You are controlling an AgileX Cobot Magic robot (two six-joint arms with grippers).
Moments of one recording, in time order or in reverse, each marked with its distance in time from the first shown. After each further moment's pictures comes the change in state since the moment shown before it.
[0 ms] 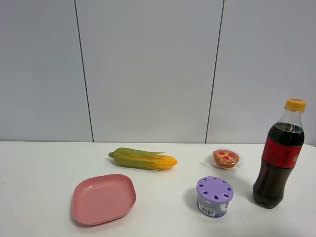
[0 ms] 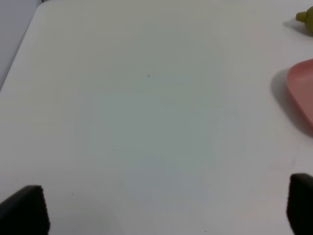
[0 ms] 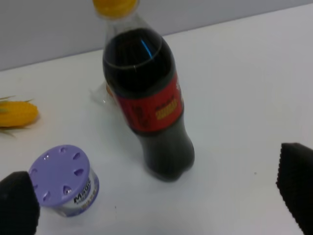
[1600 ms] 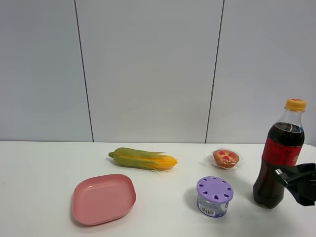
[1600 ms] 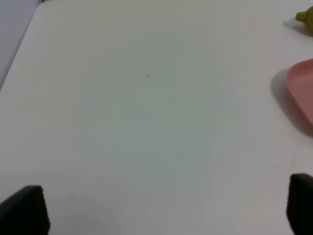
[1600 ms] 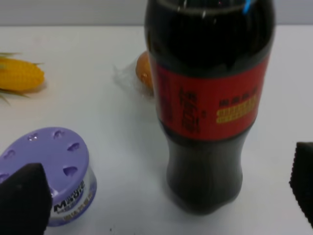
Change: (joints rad) left arm 0.000 0.000 0.000 -0.001 0.000 0.000; right arm 0.000 0.909 0.212 -0.183 -1.162 -0.033
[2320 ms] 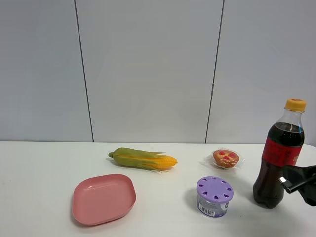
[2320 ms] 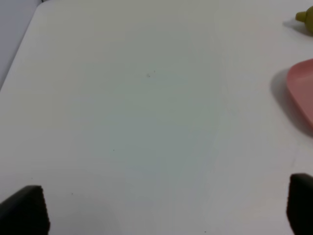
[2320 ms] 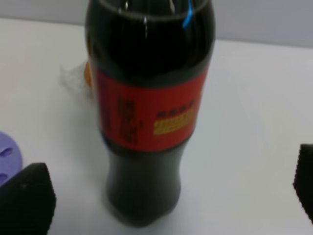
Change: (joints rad) left arm 0.000 0.000 0.000 0.000 0.000 0.000; right arm 0.000 0.017 0.000 0.178 -0.044 -0.244
